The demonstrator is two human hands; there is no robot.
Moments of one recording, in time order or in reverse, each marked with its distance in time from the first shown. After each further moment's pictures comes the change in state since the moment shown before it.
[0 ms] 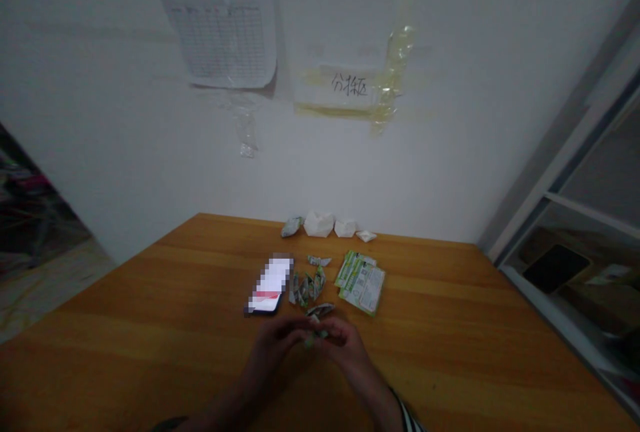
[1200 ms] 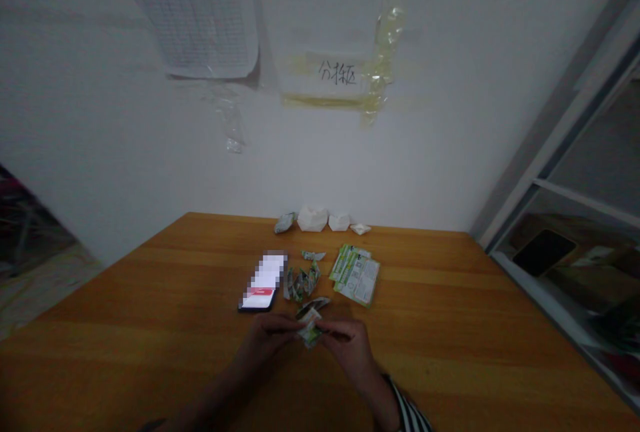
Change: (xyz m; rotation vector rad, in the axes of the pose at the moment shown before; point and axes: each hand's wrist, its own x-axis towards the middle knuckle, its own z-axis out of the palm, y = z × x) left_hand 0.004 0.012 -0.013 0.018 -0.123 0.012; right_hand -0.007 0.009 -0.014 -0.224 0.235 -0.129
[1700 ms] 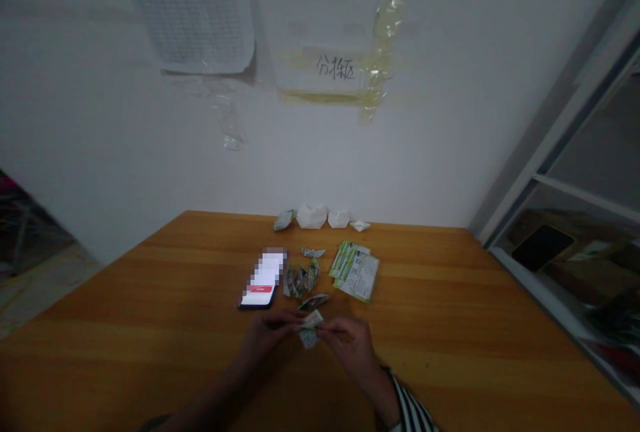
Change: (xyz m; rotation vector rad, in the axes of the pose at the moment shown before) left_hand 0.000 0.005 0.007 -0.184 0.142 -0.181; right_hand -0.007 -0.013 -0.003 -0.228 0.036 -0.223
